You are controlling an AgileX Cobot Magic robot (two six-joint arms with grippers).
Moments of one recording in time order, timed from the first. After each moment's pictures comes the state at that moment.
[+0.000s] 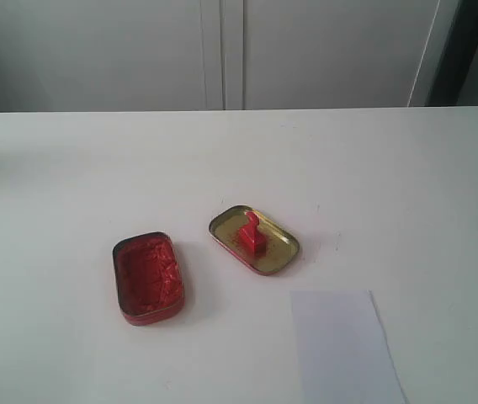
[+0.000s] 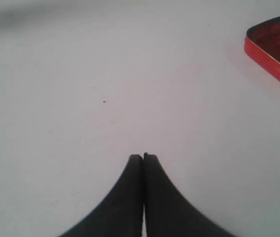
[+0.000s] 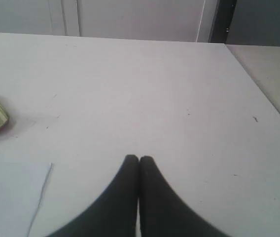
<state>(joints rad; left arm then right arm) -0.05 0.00 0.02 -0.05 0.53 0.15 0.02 0.01 0.00 -0.05 0.35 0.04</state>
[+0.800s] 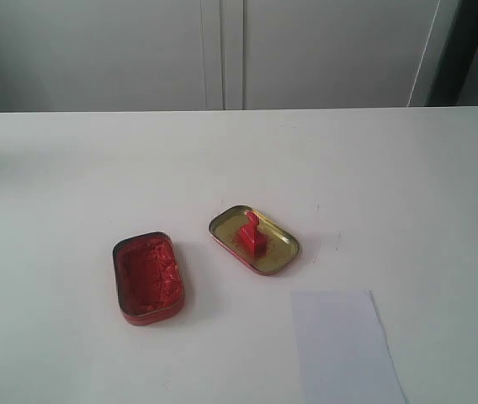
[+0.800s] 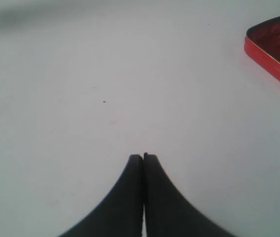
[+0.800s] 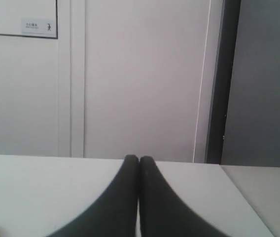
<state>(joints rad) -0.05 0.00 0.02 -0.05 0.53 0.15 0.02 0.01 0.00 -0.05 -0.09 0.04</state>
